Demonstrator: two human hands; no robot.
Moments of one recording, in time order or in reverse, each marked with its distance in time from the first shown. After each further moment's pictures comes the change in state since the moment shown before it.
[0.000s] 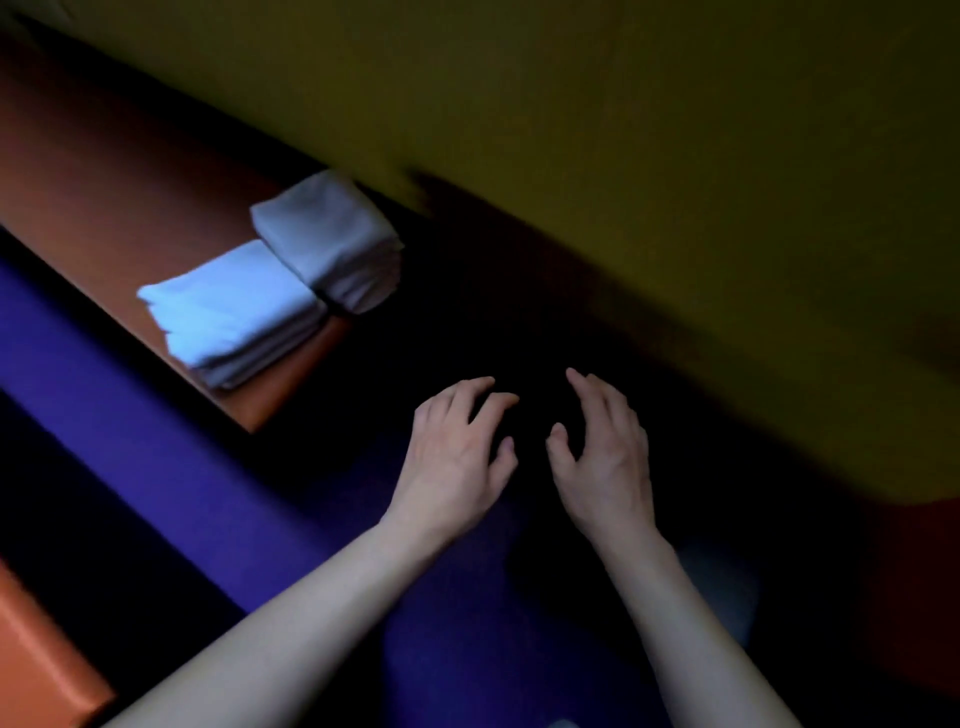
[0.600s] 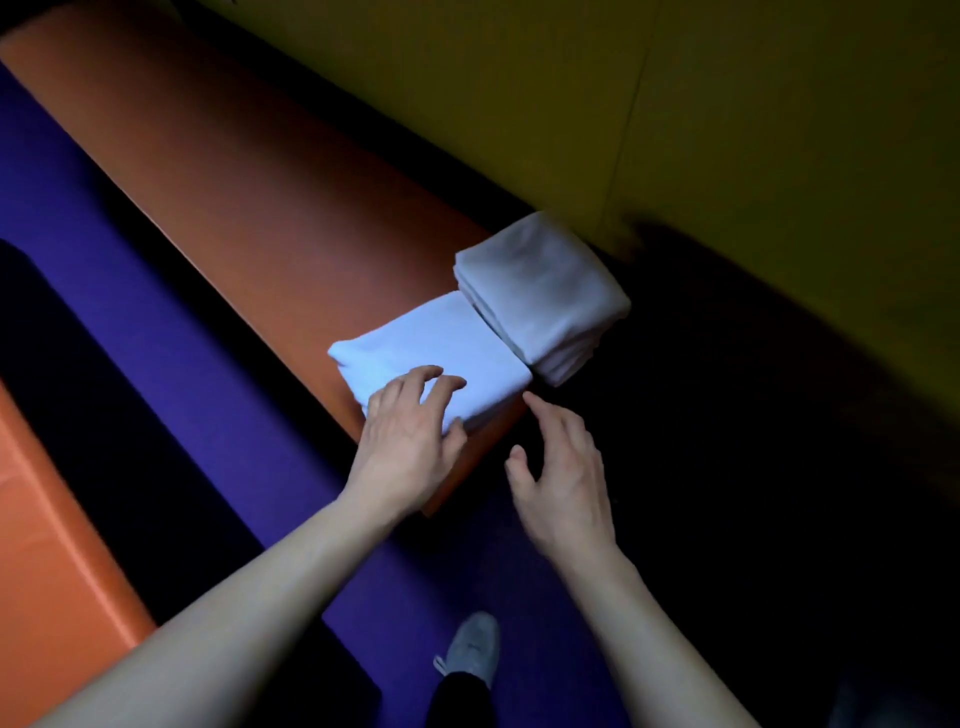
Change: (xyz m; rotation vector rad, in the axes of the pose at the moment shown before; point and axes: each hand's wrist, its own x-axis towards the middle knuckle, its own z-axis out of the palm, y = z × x) left_hand 0.057 -0.361 -0.118 0.155 0.011 -0.278; right_hand 0.118 -0.258 0.248 0.155 -0.167 -0.097
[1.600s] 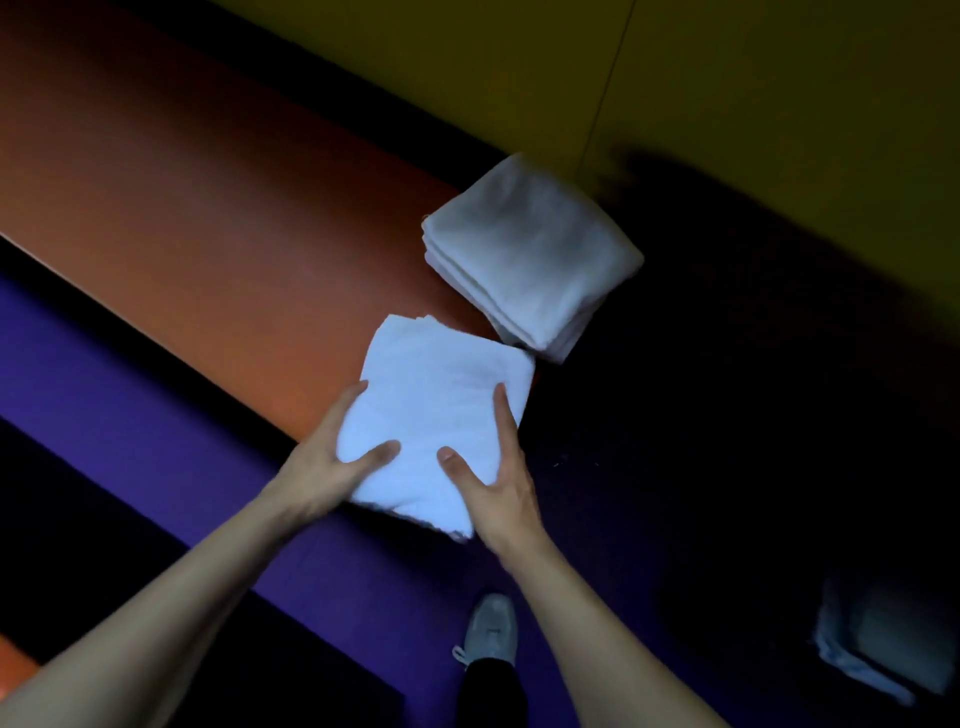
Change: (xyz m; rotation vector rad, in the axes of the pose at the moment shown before) left_hand 0.039 -0.157 0.050 -0.724 -0.508 -0.327; right_hand 0.026 -0.021 0.125 0.588 -0.116 0.568
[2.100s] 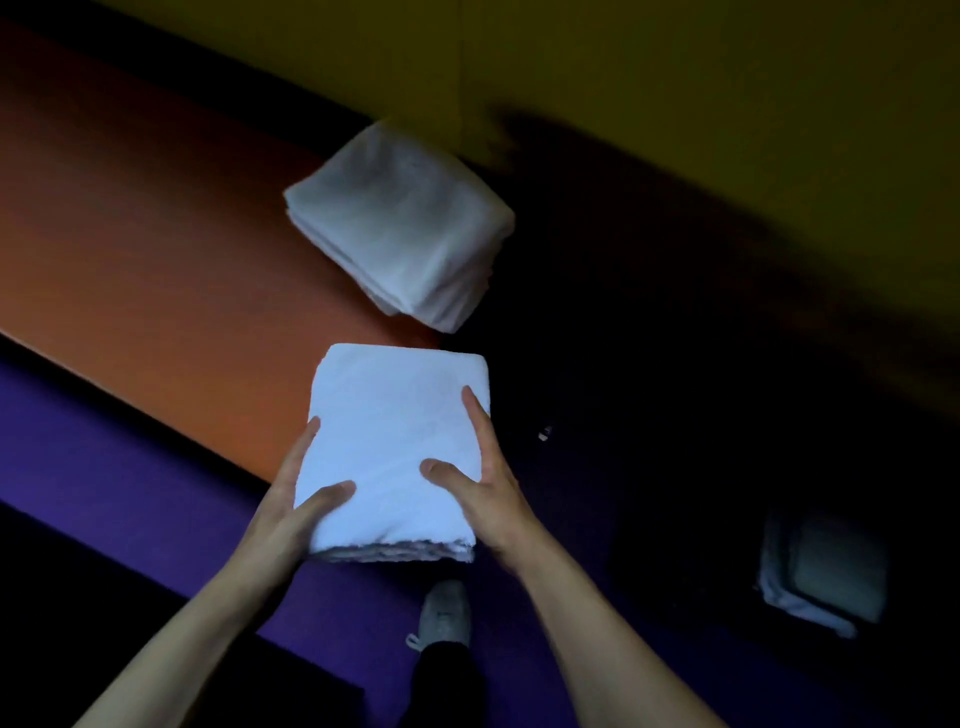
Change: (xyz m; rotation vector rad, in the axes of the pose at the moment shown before) left_hand -0.060 0.017 0.108 -0.424 0.005 -0.034; right_hand -0.020 0.050 -0.101 0.259 -0.164 -0.018
